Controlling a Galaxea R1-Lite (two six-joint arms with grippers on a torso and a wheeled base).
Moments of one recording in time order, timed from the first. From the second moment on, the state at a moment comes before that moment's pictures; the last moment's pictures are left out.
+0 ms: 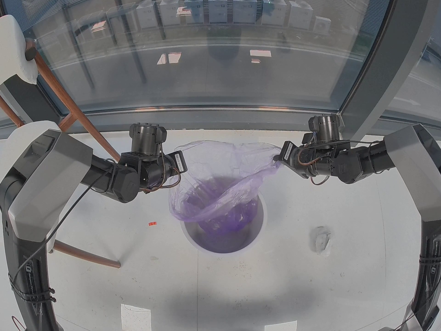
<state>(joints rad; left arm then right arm) -0.35 2.26 -1.41 -0.42 0.12 -0.45 0.37 2.26 -1.49 -0.26 0.20 0.71</state>
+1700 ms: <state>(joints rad) -0.36 2.30 -1.54 -0.30 0.19 -0.46 0.53 1.94 -1.22 -0.06 0.21 0.80</state>
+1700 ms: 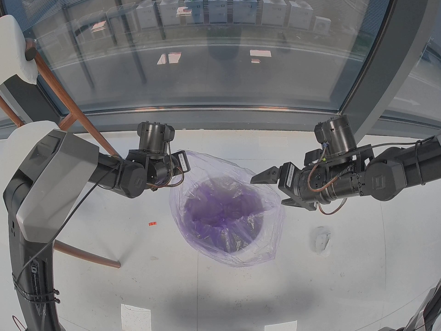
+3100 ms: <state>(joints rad) -0.27 2.13 -1.19 -0.48 0.12 -0.41 0.48 2.26 -1.49 -0.36 0.09 0.80</state>
